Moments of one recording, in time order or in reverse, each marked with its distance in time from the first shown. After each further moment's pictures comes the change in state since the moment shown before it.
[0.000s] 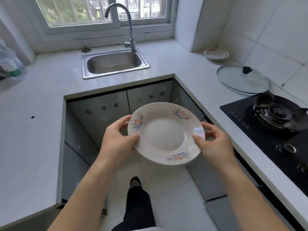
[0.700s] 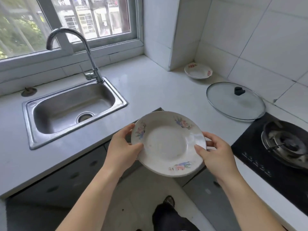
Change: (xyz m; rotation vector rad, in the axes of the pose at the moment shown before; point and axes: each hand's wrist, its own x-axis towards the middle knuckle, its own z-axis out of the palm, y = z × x) left_hand 0.342 0.097 0.063 0.151 -0.327 0.052; right_hand 0.271 -0.070 0.085 0.039 0.230 0.082
